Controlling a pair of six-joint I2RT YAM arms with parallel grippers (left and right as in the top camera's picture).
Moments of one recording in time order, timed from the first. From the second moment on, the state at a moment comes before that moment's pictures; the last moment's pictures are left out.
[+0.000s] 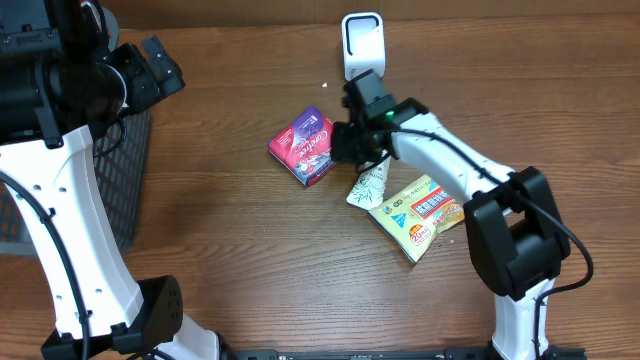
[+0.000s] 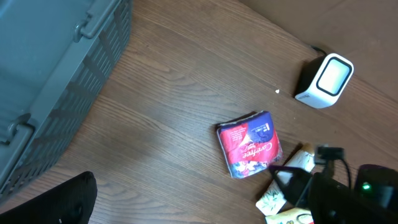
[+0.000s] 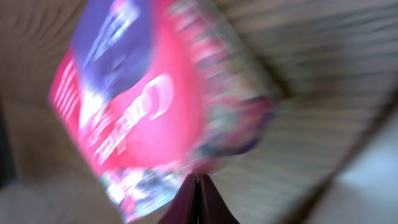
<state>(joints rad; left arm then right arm) 0.14 1.77 2.47 -1.69 0.07 -0.41 0.53 2.09 1.58 -0.64 -0.33 0.59</state>
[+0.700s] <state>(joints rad) 0.14 1.77 2.47 -1.69 0.07 -0.41 0.36 2.10 1.87 -1.05 -0.10 0.51</state>
